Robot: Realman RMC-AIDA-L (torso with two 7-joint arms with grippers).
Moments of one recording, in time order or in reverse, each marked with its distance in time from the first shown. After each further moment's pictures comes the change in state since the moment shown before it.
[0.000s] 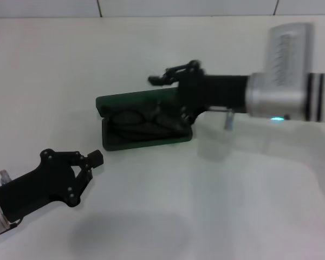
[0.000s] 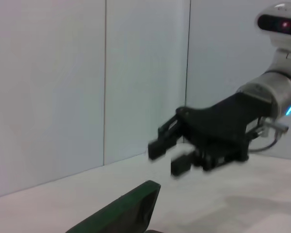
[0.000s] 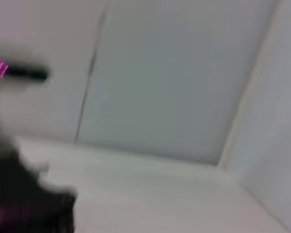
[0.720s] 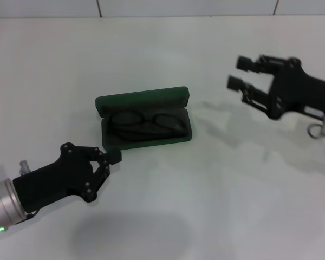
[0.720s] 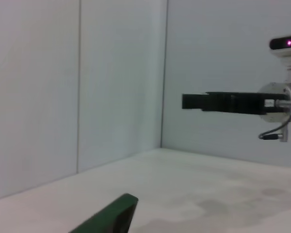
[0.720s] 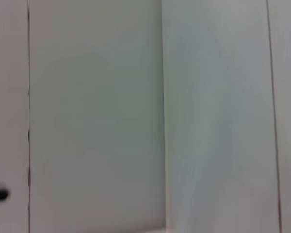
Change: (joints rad) left arm -0.076 -0.006 0.000 -0.037 0.044 -0.002 -0.008; right arm -0.138 -0.046 0.423 0.329 0.110 -0.518 -0.119
